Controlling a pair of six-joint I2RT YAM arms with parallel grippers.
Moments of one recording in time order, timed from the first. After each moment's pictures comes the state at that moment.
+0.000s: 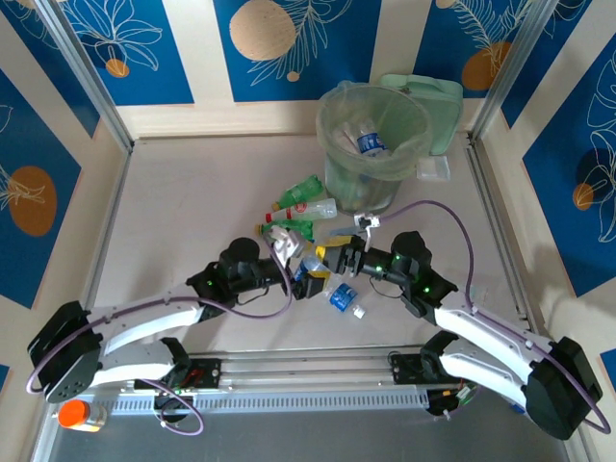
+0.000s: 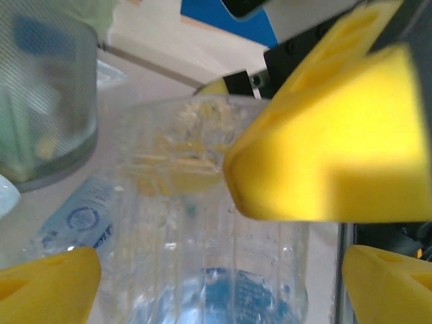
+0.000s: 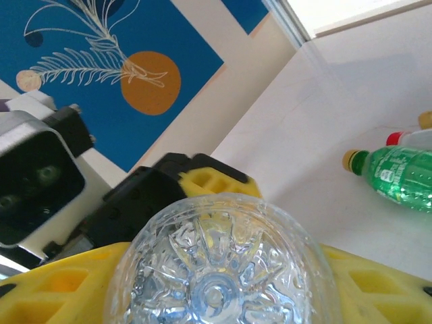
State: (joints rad) left arm -0.93 1.13 0.58 0.36 0.26 -0.17; right arm 0.66 0.90 0.44 0.34 -0.44 0.67
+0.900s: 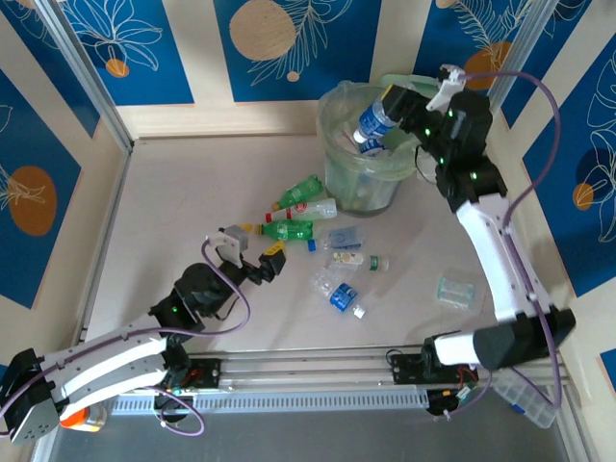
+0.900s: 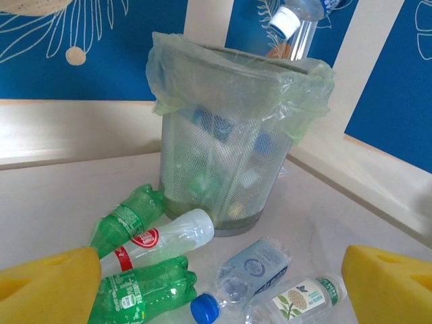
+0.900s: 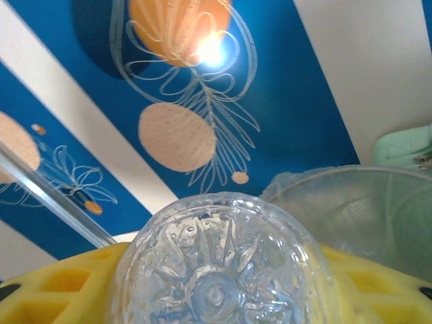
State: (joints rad) left arm -0.93 0.77 0.38 0.40 -0.30 -0.22; right arm 0.18 1.38 1.57 -0.27 -0.16 0.56
